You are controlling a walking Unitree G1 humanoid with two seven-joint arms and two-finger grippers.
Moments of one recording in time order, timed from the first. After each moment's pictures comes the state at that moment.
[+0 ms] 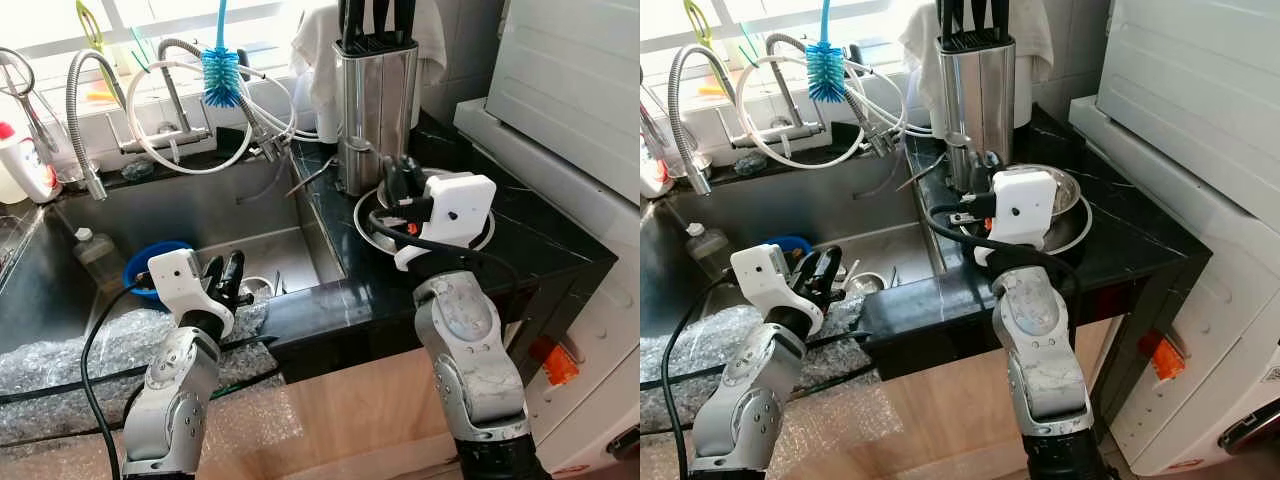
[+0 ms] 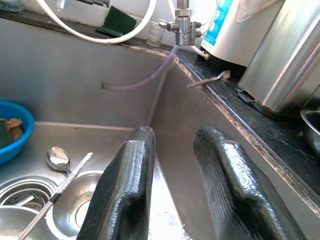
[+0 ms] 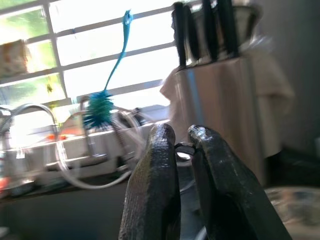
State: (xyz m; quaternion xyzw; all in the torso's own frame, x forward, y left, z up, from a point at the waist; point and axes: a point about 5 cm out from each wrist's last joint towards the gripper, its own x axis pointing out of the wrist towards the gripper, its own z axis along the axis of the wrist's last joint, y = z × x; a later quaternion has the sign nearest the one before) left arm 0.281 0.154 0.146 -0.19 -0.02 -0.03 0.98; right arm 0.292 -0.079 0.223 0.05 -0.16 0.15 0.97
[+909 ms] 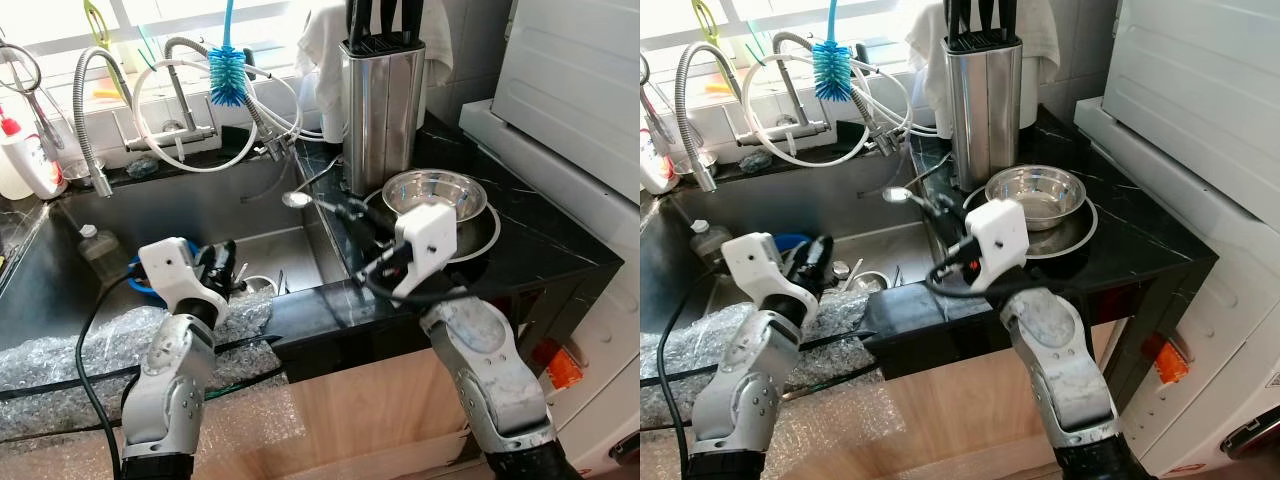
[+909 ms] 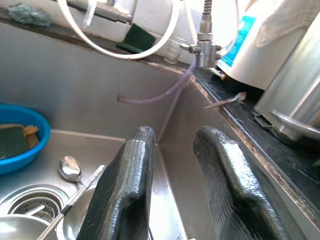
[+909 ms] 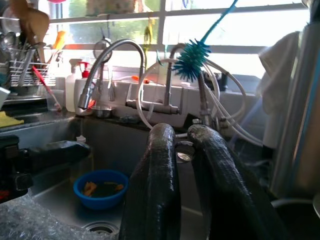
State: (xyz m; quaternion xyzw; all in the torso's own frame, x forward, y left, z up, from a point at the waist) left arm 0.294 0.164 0.153 -0.22 -0.04 0.00 0.97; right arm 0.283 -0.088 0.190 -0.07 -0.13 0.33 0.93
